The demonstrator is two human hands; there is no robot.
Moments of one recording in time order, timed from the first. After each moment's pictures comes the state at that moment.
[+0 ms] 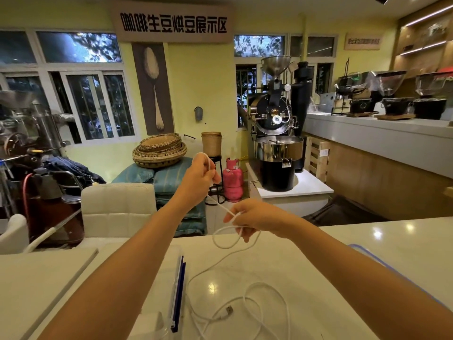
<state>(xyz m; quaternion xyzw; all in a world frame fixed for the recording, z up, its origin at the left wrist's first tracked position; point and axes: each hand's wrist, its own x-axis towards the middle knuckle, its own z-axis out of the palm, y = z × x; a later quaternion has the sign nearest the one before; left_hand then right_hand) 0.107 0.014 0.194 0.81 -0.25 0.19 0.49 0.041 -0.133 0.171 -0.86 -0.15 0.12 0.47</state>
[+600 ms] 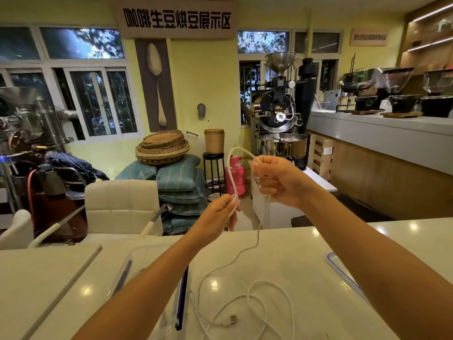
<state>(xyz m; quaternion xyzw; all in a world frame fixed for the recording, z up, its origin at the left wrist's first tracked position) 0.070 0.003 0.140 0.80 -0.24 -0.01 0.55 0.060 -0.165 0.206 -0.60 -0.22 0.09 0.76</state>
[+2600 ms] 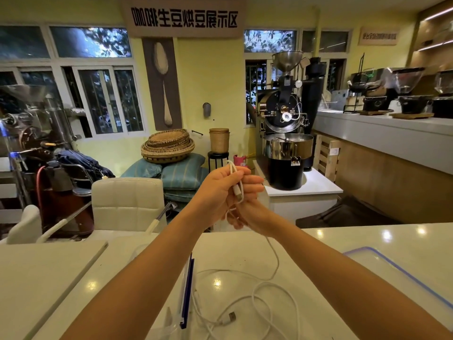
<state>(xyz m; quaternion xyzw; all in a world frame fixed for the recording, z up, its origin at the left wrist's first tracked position) 0.047 -0.003 0.199 0.60 -0.23 -0.08 0.77 0.065 -0.100 0.148 -0.83 -0.23 -0.02 0.51</state>
